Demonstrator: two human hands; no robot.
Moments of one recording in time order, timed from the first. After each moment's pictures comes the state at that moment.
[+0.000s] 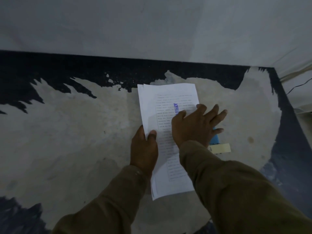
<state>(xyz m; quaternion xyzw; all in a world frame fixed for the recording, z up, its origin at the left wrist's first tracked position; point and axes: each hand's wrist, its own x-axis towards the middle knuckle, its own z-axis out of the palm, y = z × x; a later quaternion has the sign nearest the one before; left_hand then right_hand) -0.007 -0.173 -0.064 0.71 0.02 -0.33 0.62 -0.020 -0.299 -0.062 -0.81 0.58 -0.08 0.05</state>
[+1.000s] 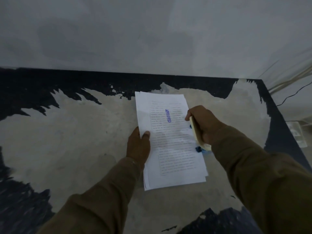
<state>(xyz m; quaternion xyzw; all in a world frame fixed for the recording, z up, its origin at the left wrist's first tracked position) -0.010 -0.176 -0.060 0.72 0.06 -0.29 0.62 -0.055 -0.350 0.020 -0.64 0.45 0.08 0.61</state>
